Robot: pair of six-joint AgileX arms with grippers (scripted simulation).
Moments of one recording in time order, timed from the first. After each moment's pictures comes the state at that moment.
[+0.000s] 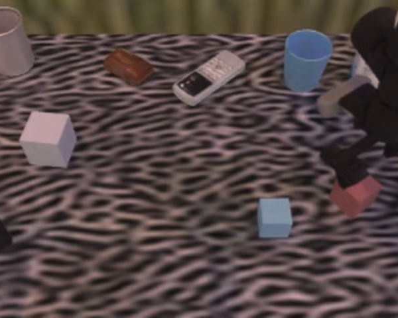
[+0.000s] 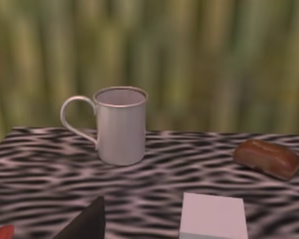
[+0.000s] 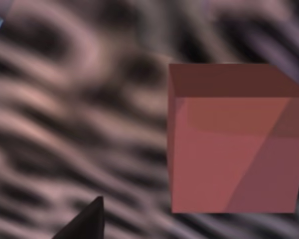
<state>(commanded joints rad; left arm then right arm) 0.01 0.02 0.02 -0.02 0.00 -0.02 0.26 1.98 1.45 -1.03 0.00 -0.35</state>
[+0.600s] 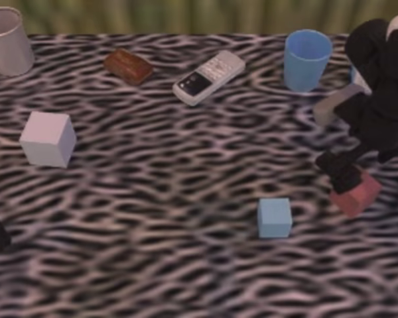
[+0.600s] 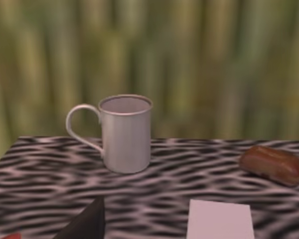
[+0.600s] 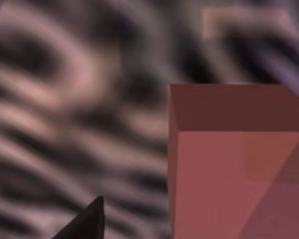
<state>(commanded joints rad) 0.02 0.00 0.00 0.00 0.00 0.00 0.26 2.03 1.43 -0.97 0.00 -0.36</state>
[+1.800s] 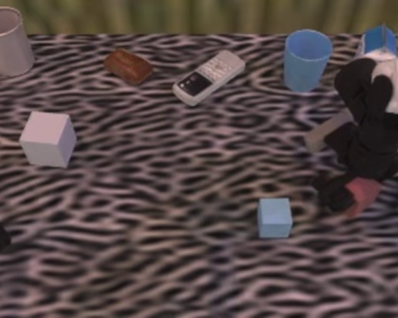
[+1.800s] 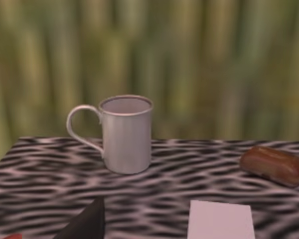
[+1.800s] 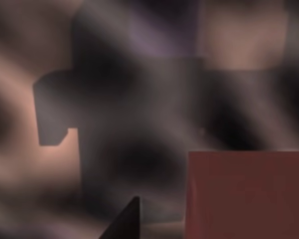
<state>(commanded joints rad) 0.02 0.00 0.00 0.00 0.00 0.00 0.26 2.14 1.30 -0.73 0.00 -0.35</state>
